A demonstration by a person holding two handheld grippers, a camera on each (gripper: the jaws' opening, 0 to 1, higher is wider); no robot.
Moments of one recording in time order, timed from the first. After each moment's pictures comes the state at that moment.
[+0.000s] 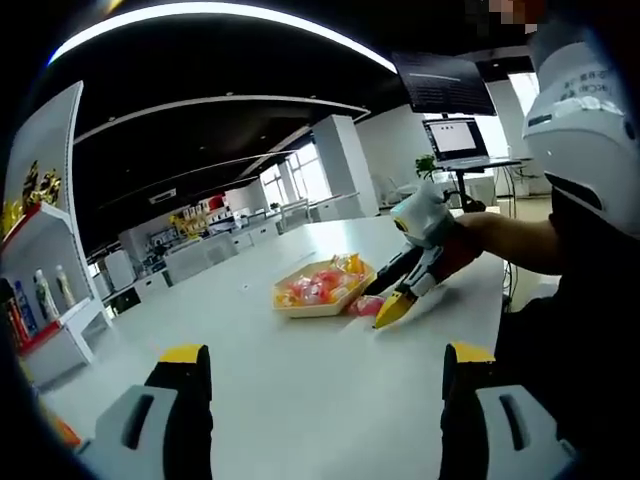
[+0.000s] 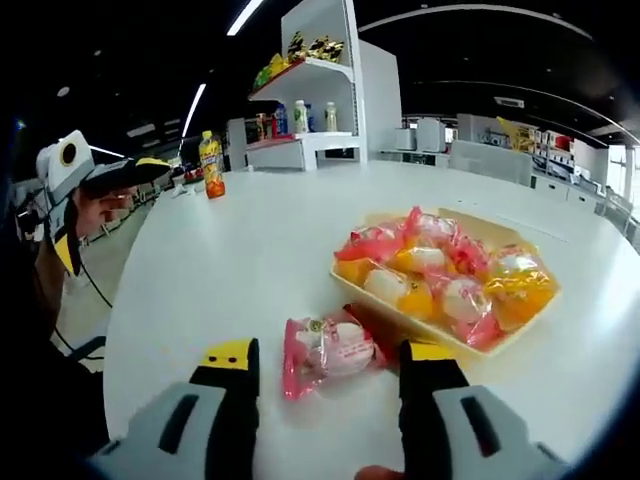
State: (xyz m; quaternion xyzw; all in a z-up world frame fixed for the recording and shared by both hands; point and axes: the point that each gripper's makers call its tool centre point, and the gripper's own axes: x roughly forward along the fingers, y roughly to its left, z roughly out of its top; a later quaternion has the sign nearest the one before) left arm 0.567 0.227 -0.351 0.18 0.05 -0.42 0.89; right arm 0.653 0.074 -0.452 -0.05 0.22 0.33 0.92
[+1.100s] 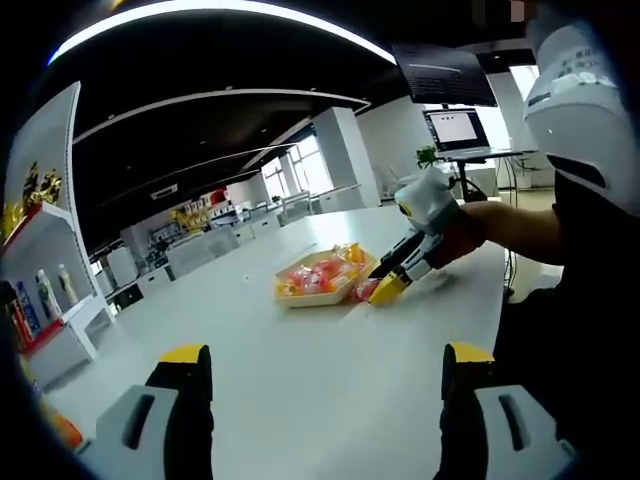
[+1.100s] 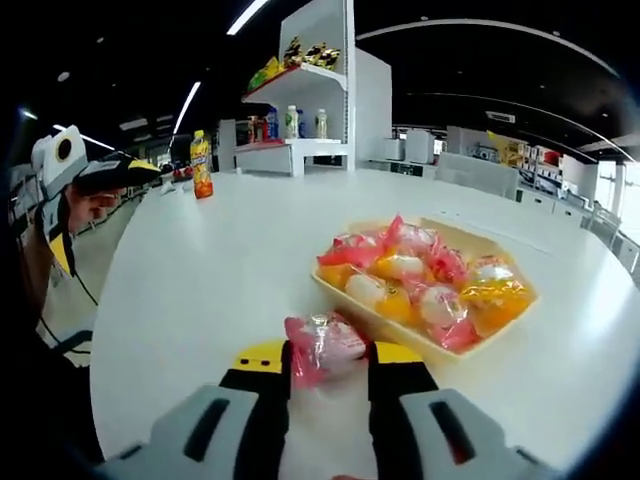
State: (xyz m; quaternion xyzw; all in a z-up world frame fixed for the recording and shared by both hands) left arm 0.565 0.230 -0.359 0.19 0.06 -0.42 0.89; right arm 0.656 0.064 -0.445 -0.07 0.20 0.30 0.93
